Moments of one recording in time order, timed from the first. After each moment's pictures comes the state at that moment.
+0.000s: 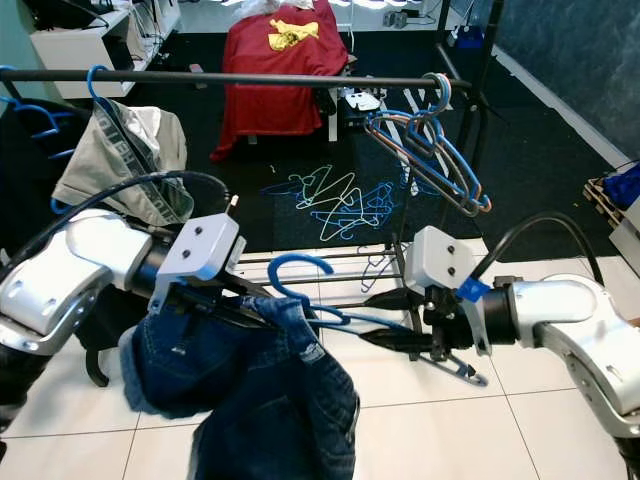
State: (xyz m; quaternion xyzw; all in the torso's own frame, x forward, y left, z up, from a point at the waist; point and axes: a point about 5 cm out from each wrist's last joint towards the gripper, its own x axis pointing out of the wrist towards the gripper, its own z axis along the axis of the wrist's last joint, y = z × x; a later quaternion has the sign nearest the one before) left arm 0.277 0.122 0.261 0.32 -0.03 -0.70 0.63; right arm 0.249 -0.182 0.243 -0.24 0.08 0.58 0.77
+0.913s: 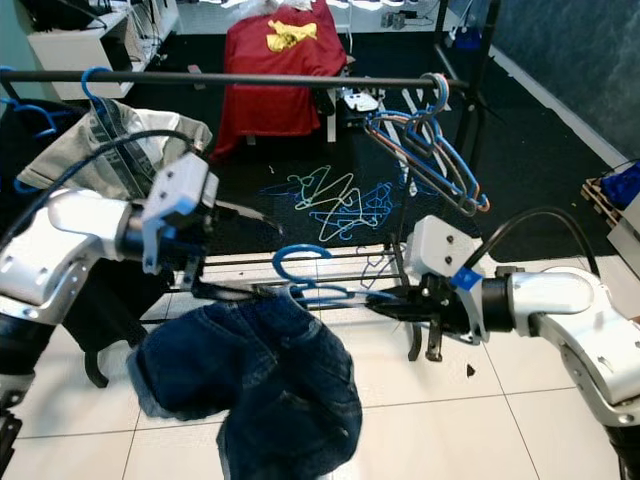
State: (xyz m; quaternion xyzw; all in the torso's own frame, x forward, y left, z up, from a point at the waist) left arm 0.312 0.163 0.285 0.25 -0.09 -0.60 0.75; right arm 0.259 -0.193 0.249 -0.24 0.06 0.53 0.81
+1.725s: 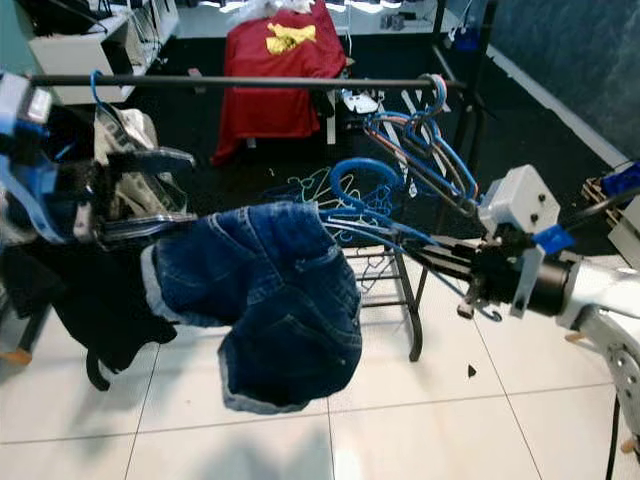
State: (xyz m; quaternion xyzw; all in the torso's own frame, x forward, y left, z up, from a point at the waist) left arm 0.300 0.220 0.300 0.15 -0.14 -0.58 0.79; right arm 0.252 -0.220 0.275 -0.16 -0.04 0.44 0.88
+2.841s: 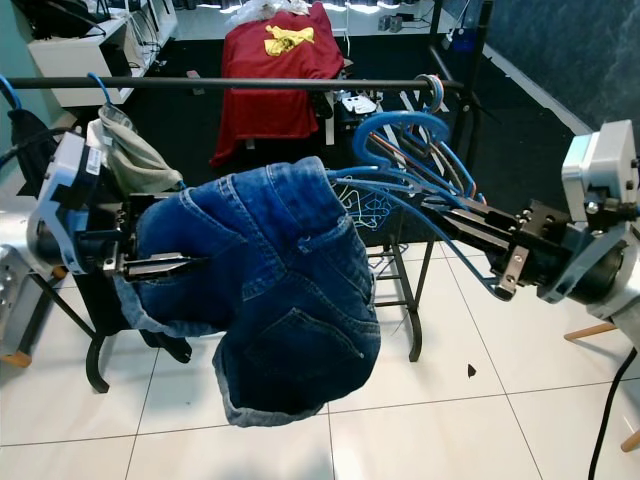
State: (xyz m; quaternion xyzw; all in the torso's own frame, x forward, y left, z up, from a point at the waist) left arm 0.309 0.226 0.268 0.16 -0.09 -0.55 0.81; right arm 0.235 -0.228 0.308 -0.10 -0.12 0.45 0.88
